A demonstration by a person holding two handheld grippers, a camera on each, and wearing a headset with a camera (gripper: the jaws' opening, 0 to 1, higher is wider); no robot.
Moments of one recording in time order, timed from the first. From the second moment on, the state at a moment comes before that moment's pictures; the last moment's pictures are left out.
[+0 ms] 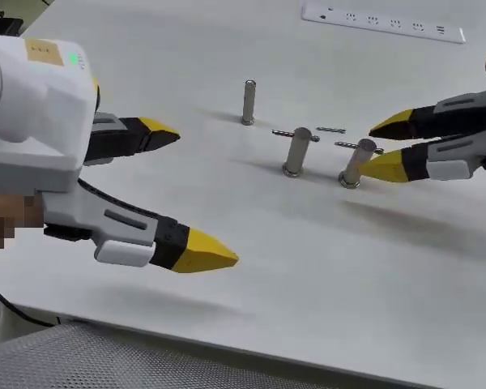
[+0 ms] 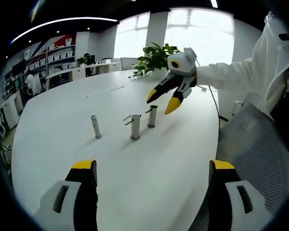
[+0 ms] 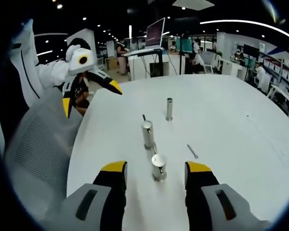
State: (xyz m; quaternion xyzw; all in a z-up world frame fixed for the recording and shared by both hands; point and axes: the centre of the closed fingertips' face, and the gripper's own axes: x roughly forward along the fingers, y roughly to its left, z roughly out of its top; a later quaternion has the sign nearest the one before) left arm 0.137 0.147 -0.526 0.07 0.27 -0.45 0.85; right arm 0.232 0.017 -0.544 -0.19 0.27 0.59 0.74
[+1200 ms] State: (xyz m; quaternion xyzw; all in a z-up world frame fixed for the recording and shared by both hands) left arm 0.180 0.183 -0.506 -0.01 0.22 -0.40 0.89; right arm 0.169 -0.016 -0.532 -0.09 0.32 0.50 0.80
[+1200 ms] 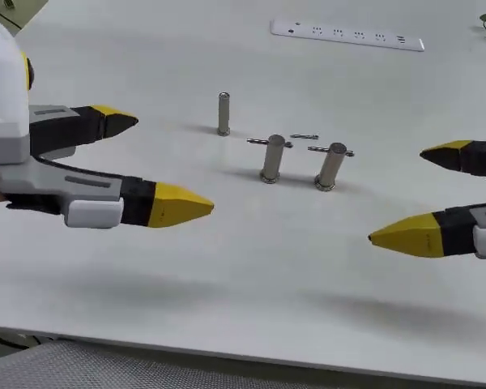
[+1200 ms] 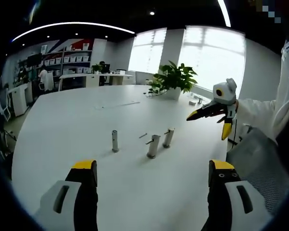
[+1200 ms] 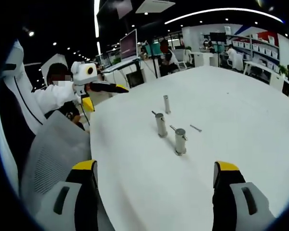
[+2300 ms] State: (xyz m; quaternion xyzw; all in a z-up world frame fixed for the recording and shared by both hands) left arm 0.298 0.156 -0.544 0.04 0.23 -0.34 0.91; right arm 0.148 -0.023 -0.531 -0.05 0.31 0.50 0.81
